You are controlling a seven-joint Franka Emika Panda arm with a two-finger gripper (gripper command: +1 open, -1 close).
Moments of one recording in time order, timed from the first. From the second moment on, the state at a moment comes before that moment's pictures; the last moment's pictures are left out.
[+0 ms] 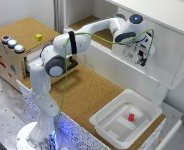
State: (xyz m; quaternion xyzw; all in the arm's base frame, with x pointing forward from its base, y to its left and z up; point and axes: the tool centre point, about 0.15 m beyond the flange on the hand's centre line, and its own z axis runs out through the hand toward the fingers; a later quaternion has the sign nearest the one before) arm 0.549 -0.303 0.586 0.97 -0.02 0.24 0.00
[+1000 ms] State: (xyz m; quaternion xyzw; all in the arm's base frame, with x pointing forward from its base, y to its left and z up) arm 0.549 -0.267 0.585 0.98 0.01 0.22 -0.02
